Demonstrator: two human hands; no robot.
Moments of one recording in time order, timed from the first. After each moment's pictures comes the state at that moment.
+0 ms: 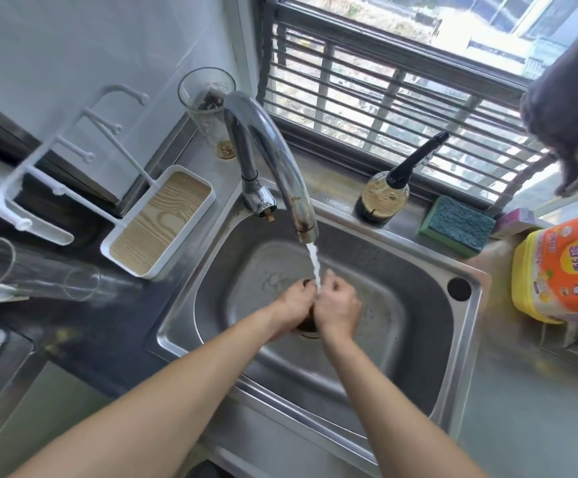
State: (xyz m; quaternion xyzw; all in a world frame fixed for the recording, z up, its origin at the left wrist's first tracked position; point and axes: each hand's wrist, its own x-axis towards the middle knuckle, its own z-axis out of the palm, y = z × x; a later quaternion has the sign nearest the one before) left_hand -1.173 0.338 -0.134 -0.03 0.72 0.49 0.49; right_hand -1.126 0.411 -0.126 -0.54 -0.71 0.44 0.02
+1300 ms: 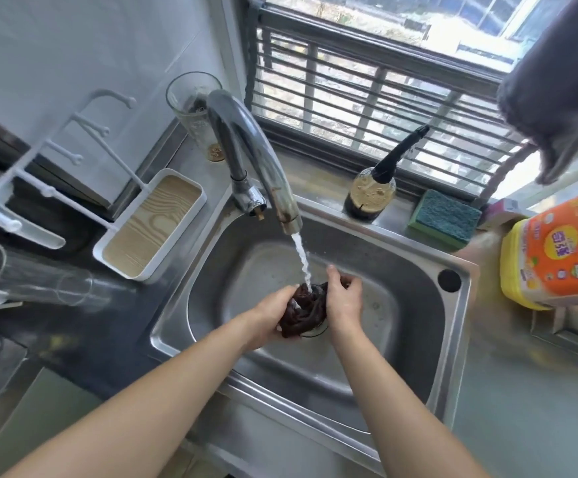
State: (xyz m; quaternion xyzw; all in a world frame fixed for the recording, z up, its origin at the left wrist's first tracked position) left_hand -1.168 0.314 -0.131 -0.15 0.67 0.48 0.55; right_hand -1.118 0.436 -0.148 -0.58 -0.57 0.58 0.03
